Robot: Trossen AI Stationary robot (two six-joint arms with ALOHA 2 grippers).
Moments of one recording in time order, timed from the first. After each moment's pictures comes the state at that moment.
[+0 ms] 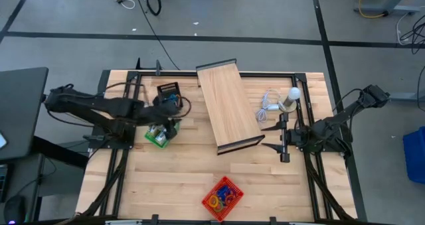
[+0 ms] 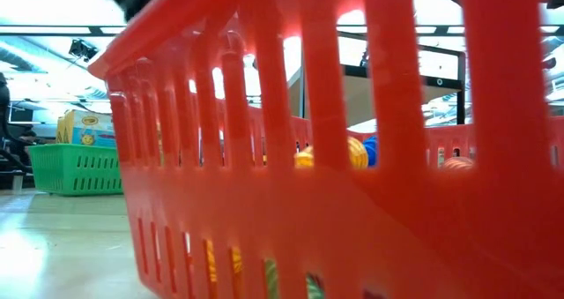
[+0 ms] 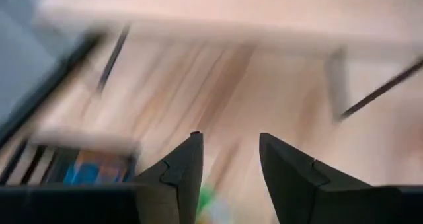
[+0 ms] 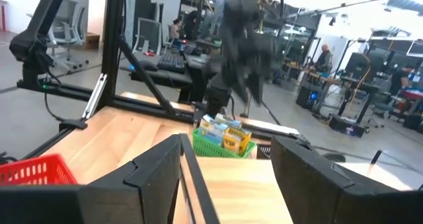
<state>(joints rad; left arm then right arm) -0.16 1.05 0.87 -0.62 -0.50 -0.38 0.57 0.65 0.29 0.42 0.55 -0.26</state>
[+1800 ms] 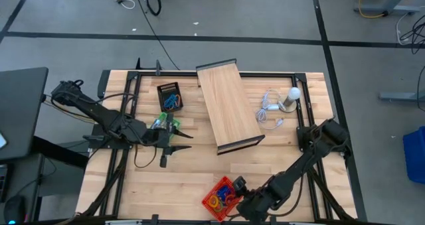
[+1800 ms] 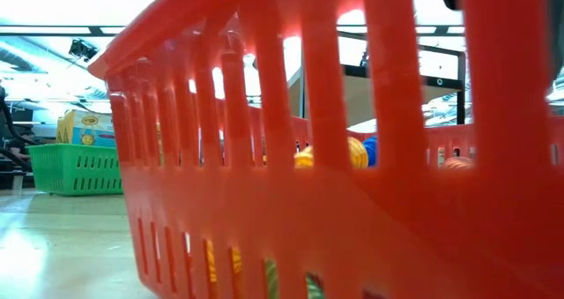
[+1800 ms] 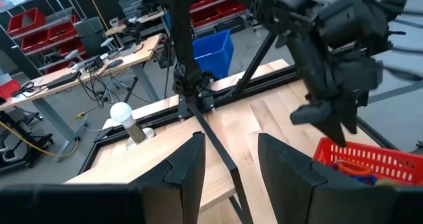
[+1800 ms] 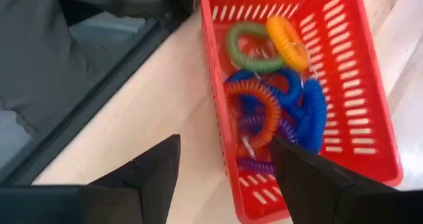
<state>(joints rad) -0.50 1.08 0.87 0.03 -0.48 0.25 0.76 1.93 1.35 -0.49 0.23 -0.01</state>
